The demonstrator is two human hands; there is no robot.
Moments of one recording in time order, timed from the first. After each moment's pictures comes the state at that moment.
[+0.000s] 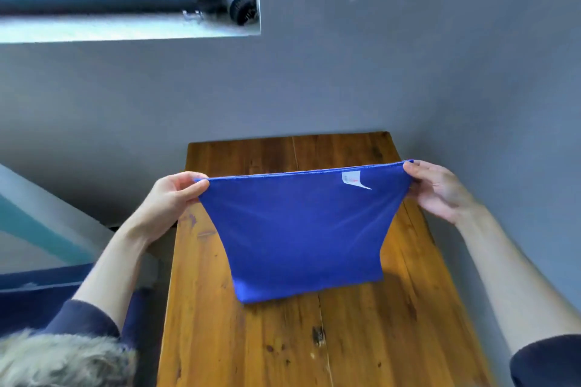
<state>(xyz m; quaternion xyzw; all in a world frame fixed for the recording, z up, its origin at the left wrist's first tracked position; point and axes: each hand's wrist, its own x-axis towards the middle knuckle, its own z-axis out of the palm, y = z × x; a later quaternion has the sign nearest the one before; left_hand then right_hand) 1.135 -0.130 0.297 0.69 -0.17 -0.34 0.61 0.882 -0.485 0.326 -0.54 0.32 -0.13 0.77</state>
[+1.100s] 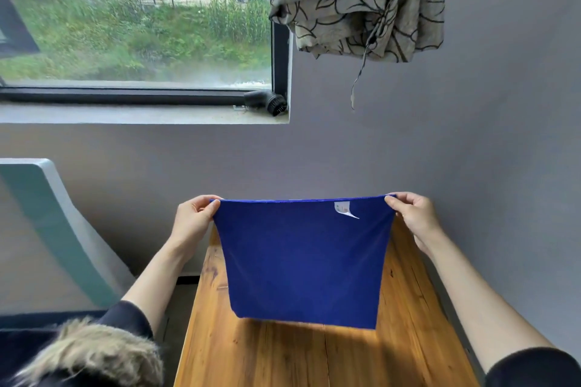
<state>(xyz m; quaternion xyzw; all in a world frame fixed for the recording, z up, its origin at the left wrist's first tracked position) 1.133 -0.139 0.364 0.76 -0.11 -0.12 0.63 0.933 -0.464 0.376 -0.68 0.36 -0.27 0.59</state>
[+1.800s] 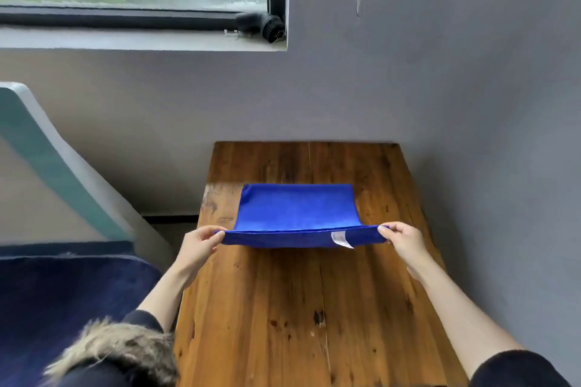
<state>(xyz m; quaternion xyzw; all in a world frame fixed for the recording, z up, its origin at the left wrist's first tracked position) 1.032 -0.078 0.239 0.79 -0.03 -0.27 0.55 0.831 -0.409 0.238 -0.68 0.46 -0.12 0.55</state>
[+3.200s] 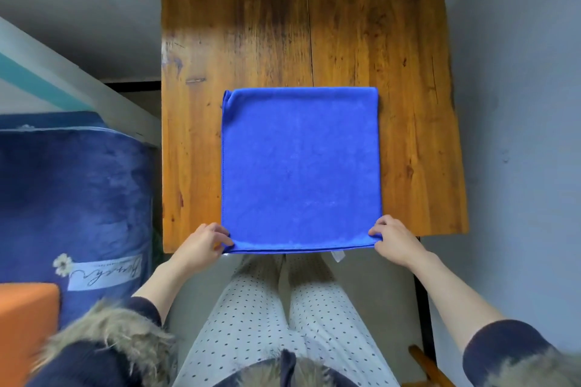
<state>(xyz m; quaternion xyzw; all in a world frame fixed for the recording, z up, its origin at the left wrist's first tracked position) 0.887 0.011 0.117 0.82 -0.31 -0.47 0.05 0.668 -0.319 0.128 -0.82 0.31 0.42 0.25</state>
